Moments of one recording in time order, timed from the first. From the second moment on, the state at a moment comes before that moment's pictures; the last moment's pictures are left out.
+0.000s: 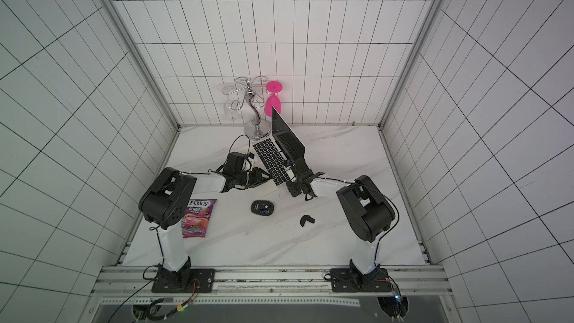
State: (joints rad) left arm -0.40 1.92 0.98 0.18 0.59 -0.72; right arm 0.67 1.79 0.97 -0.15 0.01 0.00
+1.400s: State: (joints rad) left arm -0.37 1.70 0.80 0.01 0.48 -0.70; right arm 0.63 1.84 0.96 0.04 -0.07 0.69
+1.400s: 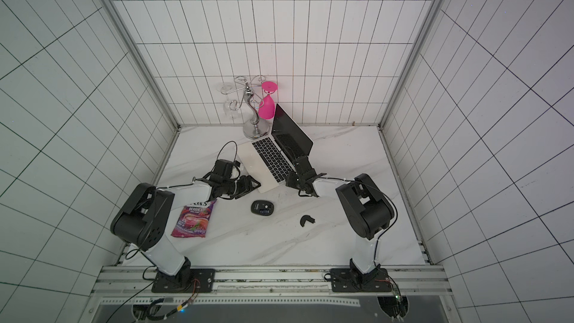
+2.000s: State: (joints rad) left arm -0.57 1.95 1.09 -0.02 0.53 -0.71; right arm 0.57 1.36 0.79 -0.49 -0.01 0.67
